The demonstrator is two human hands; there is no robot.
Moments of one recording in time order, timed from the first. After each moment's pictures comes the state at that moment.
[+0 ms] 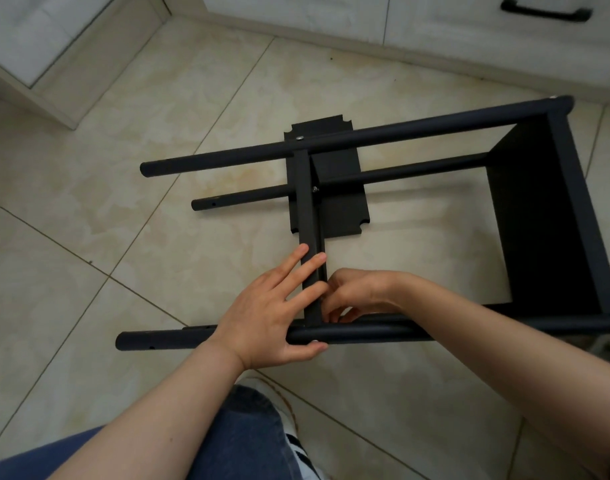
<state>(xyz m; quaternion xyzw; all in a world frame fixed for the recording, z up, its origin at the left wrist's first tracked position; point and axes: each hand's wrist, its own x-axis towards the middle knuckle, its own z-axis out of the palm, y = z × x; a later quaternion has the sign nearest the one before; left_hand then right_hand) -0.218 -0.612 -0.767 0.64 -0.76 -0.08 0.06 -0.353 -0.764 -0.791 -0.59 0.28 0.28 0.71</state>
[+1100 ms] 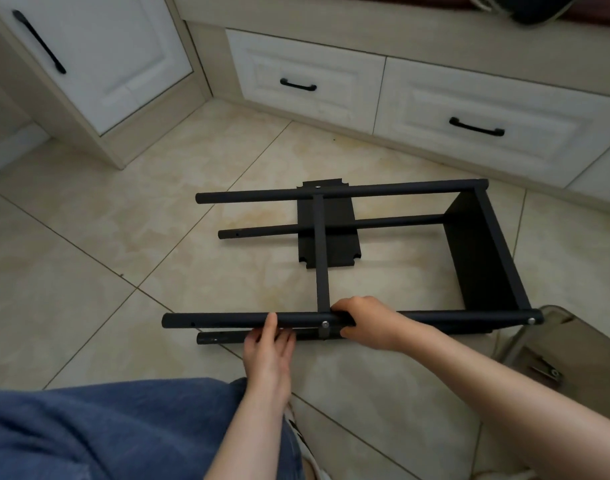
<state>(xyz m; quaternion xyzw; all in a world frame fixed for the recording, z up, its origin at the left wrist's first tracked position) -0.292 -0.560 -0.740 0.53 0.22 -0.37 0.73 -0.402 -0.700 -0.704 -0.87 0.31 0.18 0.35</state>
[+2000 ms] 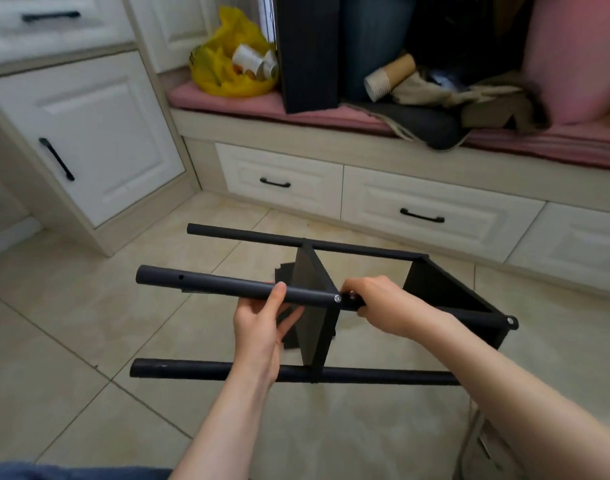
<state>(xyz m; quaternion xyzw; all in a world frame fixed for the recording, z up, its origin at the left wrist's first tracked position) -0.276 -0.653 -0.596 0.54 -0.08 -0.37 0.76 -0.421 -0.775 -0.557 -0.91 0.35 0.04 0.22</state>
